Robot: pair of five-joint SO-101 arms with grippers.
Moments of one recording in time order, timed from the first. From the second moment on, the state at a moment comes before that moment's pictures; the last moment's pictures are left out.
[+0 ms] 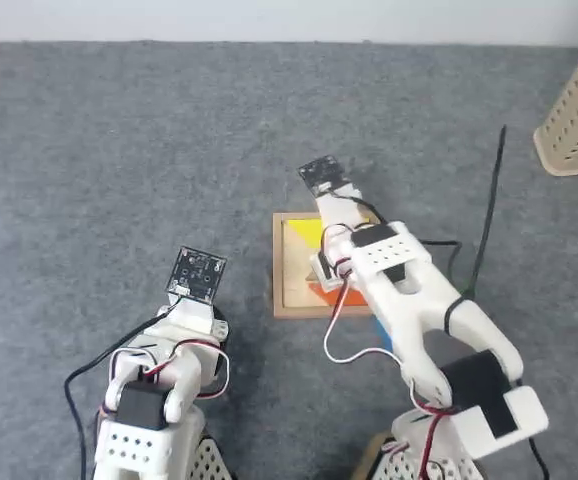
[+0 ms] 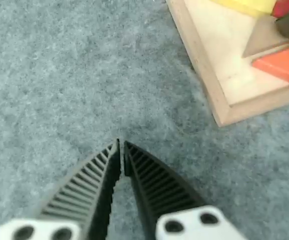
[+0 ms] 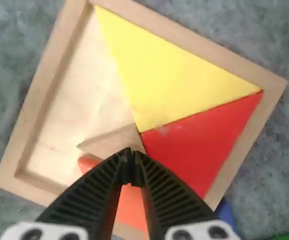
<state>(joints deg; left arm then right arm) 4.7 -103.4 97.5 72.0 -0.7 -25.4 -1.8 39.2 44.1 5.1</state>
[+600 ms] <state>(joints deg) 4.7 -103.4 97.5 72.0 -0.7 -24.7 -6.6 41.0 51.2 5.1</state>
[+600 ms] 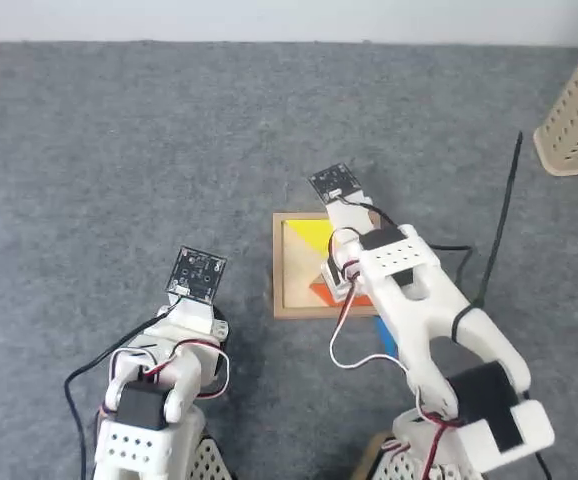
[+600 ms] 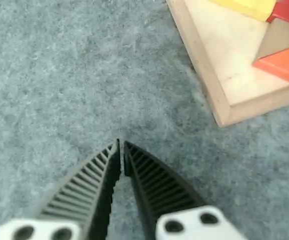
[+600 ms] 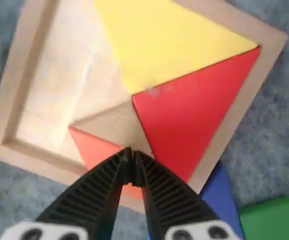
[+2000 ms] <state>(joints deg) 4.7 -103.4 97.5 72.0 -0.7 2.4 -1.6 39.2 59.9 38.2</state>
